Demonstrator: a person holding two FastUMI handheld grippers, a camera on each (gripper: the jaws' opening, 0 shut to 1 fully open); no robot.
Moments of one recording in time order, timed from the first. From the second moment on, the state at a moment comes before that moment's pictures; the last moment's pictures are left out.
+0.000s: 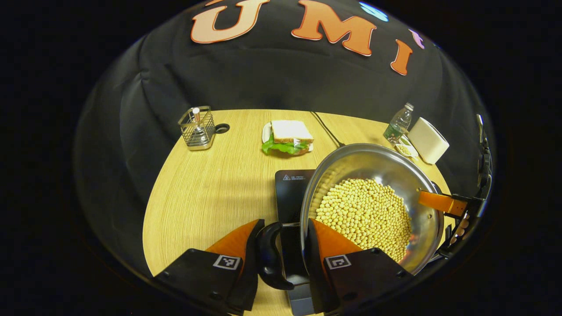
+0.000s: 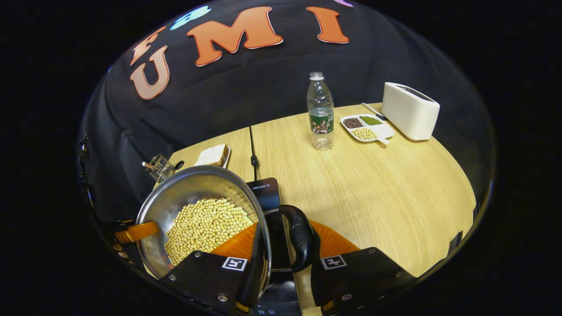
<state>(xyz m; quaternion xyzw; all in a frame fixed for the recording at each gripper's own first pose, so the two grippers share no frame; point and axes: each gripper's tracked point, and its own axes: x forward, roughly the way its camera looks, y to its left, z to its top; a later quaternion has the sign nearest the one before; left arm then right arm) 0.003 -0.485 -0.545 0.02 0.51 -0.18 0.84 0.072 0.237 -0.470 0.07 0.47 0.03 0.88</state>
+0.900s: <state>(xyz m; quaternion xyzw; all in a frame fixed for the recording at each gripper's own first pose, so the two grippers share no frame) 0.021 -0.458 -0.439 0.09 0.38 -0.14 0.91 0.080 0.203 -0.368 0.09 0.36 0.05 0.93</state>
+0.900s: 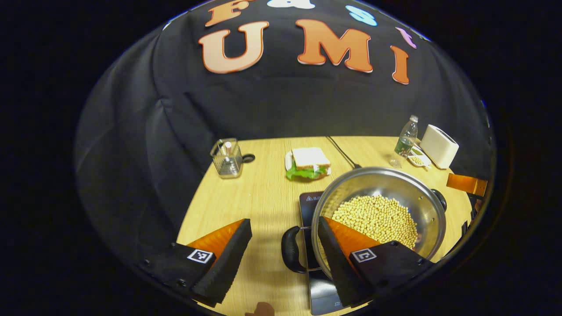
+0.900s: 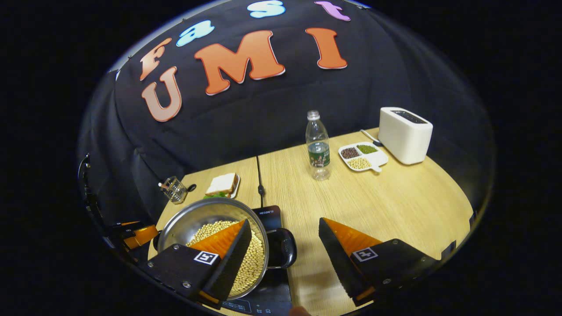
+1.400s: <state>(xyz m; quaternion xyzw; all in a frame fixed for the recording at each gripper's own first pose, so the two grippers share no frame) -0.002 -0.476 -0.172 0.01 0.13 -0.10 0.99 0.050 0.151 -0.156 0.01 0.17 0.10 0.98</state>
